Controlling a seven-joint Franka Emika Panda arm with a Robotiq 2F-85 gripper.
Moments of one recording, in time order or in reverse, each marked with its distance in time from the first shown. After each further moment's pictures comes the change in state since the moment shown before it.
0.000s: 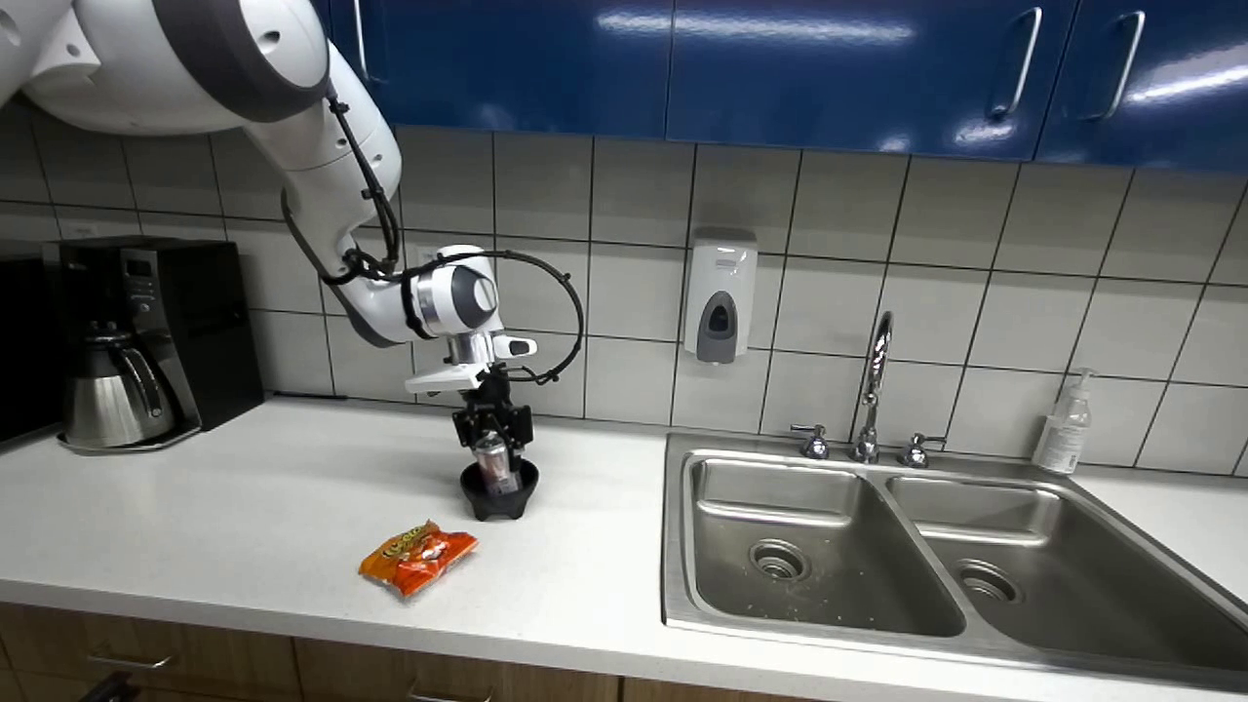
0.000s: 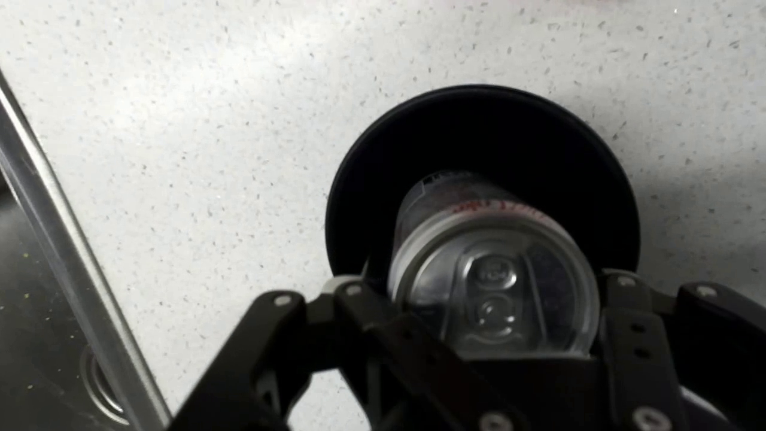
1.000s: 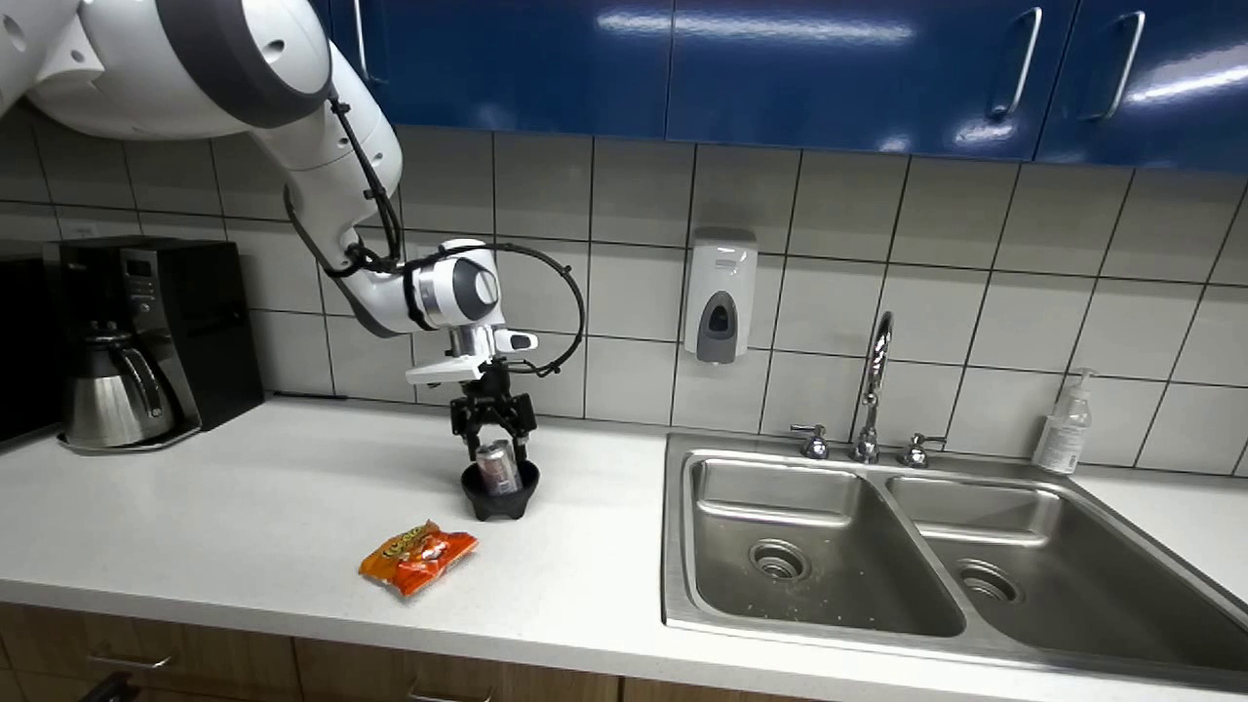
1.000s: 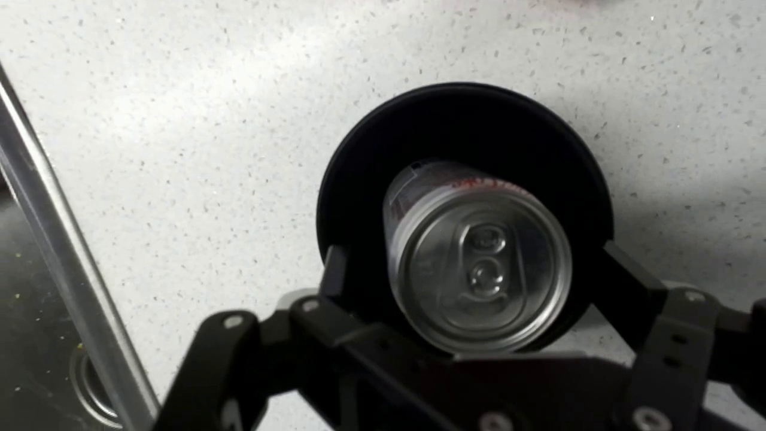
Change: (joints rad) arm -0.001 0.009 0.002 0.049 0.028 -0.060 -0.037
